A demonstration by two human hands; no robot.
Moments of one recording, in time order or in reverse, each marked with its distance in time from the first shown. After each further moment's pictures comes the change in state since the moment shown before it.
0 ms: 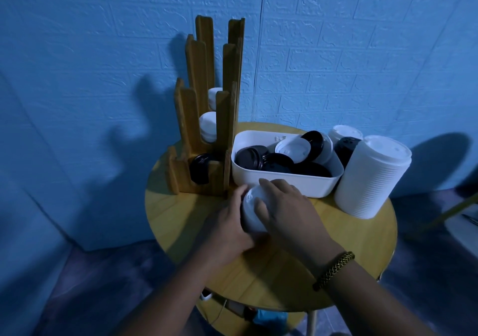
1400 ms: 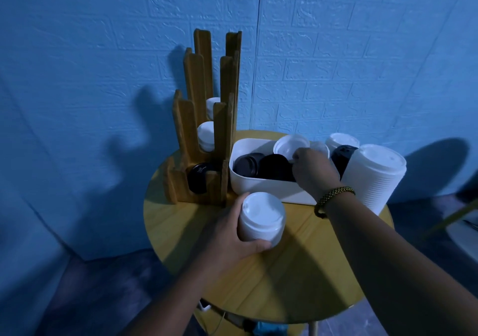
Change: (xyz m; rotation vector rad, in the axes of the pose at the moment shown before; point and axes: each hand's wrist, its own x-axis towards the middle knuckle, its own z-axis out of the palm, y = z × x) left_hand 0.003 -0.005 0.002 -0.039 -0.004 0.051; right_hand 0.101 0.074 -0.031 -0.060 0.100 0.313
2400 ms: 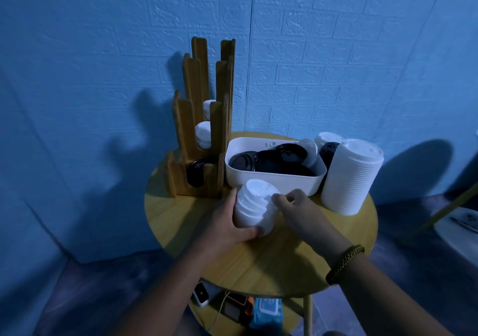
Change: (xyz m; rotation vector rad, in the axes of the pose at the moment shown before) left_hand -0.008 0.015 -0.006 0.002 -0.012 -0.048; right_hand -0.130 -0.005 -0.003 0.625 -0.295 0.132
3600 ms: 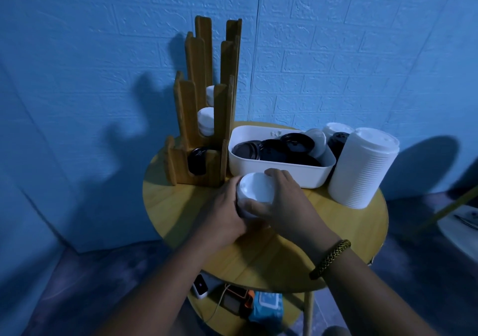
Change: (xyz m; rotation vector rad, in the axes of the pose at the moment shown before) left_hand 0.004 -0.005 0.005 0.033 0.051 -0.025; right_hand 0.001 -0.014 0.032 -0.357 0.091 -0.344
